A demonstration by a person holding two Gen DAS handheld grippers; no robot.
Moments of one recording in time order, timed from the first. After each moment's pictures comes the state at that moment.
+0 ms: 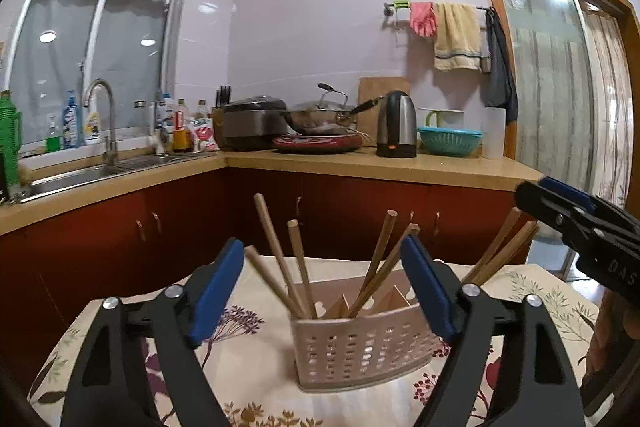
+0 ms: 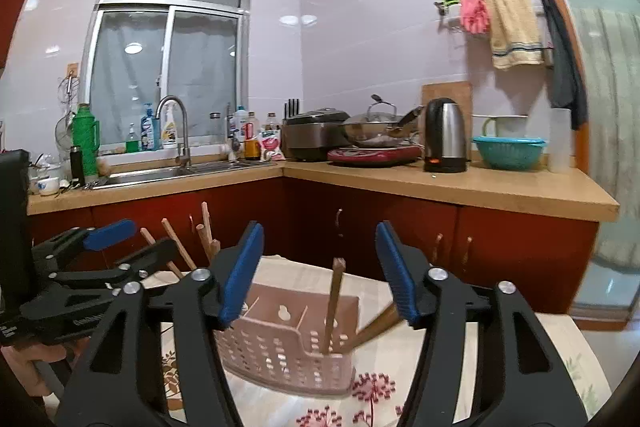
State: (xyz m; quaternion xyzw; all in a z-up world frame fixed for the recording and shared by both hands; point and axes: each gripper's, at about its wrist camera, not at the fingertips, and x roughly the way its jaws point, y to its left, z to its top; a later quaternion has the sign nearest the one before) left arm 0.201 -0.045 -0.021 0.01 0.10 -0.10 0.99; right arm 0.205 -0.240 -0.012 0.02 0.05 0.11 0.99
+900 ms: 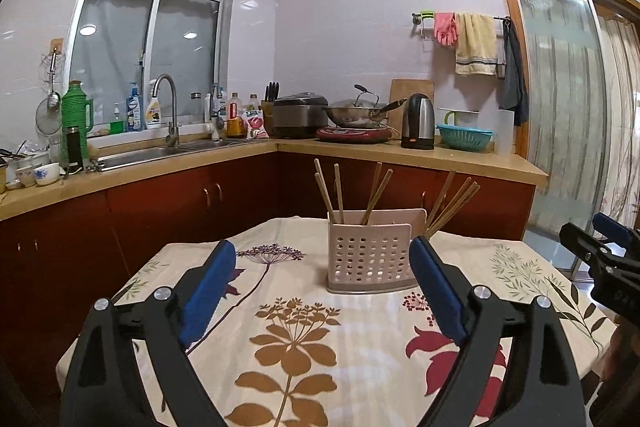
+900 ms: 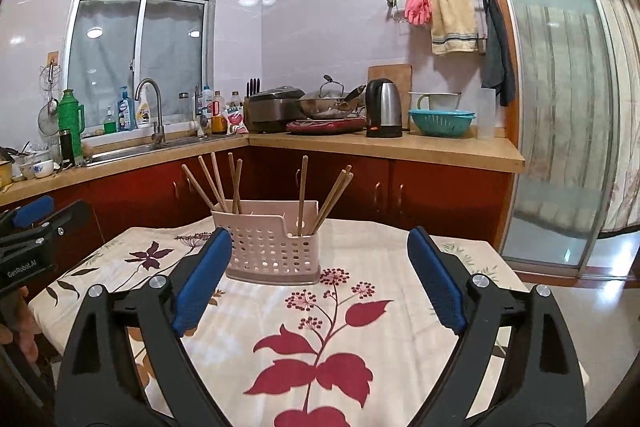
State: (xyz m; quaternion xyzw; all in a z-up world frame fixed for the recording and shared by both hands) left arm 0.025 -0.029 -0.015 0.00 0.11 -0.02 0.99; right arm 0.031 -0.248 -0.028 0.01 0.10 0.02 0.99
